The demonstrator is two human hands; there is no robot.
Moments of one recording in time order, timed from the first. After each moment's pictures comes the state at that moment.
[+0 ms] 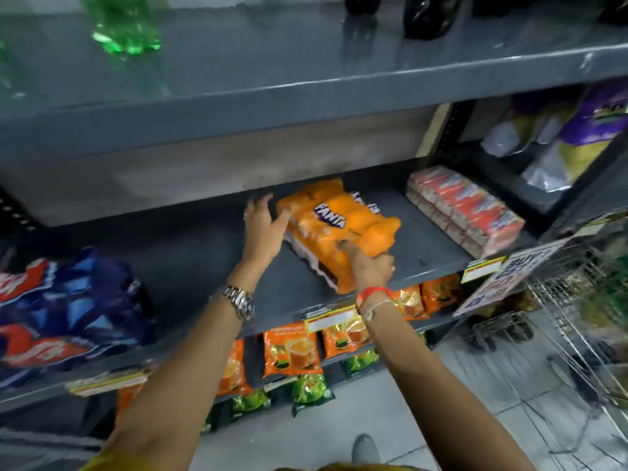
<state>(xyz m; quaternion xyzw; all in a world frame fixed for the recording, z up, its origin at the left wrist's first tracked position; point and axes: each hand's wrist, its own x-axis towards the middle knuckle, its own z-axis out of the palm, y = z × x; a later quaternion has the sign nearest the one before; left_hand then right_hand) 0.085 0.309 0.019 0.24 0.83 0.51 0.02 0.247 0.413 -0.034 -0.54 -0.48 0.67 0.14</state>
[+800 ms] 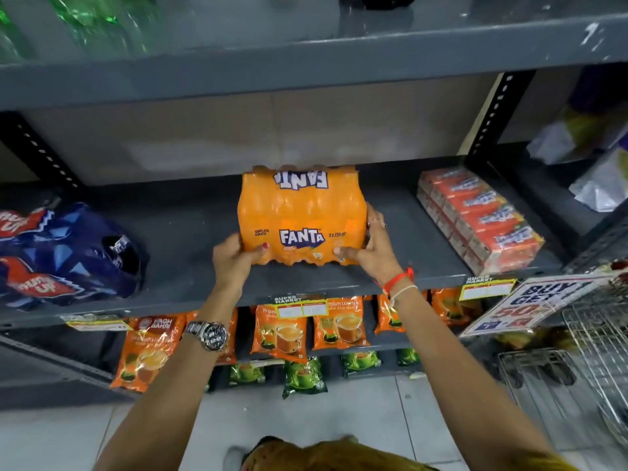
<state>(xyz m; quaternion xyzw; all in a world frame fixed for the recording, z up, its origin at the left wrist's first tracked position) 0.136 0.304 -0.051 0.00 0.78 0.63 0.04 0.235 0.522 -0.036 -0.15 -0.77 0.60 0.15</state>
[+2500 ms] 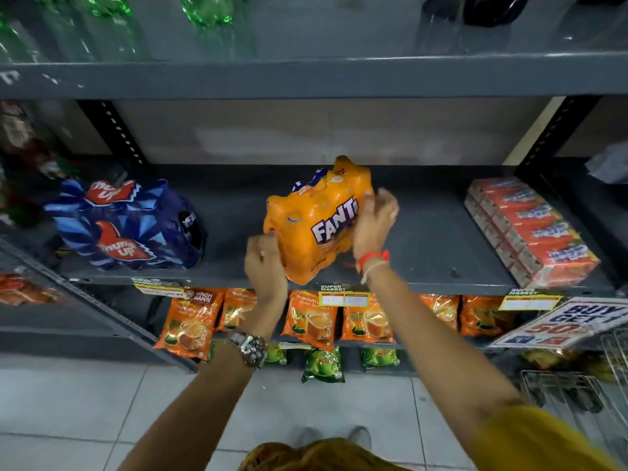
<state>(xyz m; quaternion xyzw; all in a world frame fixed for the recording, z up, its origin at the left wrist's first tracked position) 0.202 0.271 -0.012 -0.09 0.71 0.69 -0.10 0.164 0.433 -0.017 -0.29 -0.64 0.65 0.30</state>
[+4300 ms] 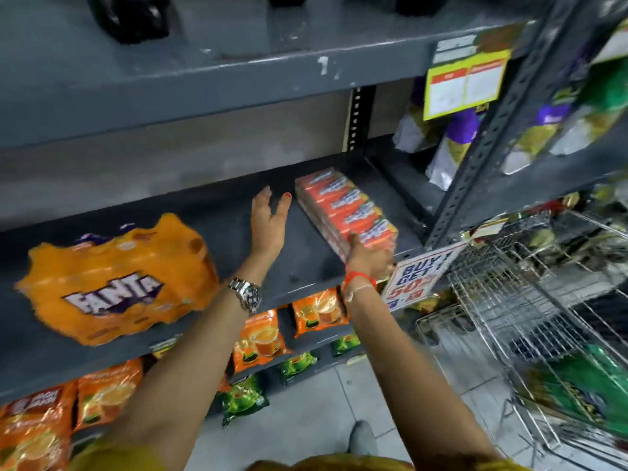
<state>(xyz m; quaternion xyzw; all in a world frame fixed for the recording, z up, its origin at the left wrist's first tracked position) 0.199 0.575 -0.002 0.18 0.76 0.62 0.10 0.336 0.633 -0.021 -0.55 -0.46 0.64 0.27</state>
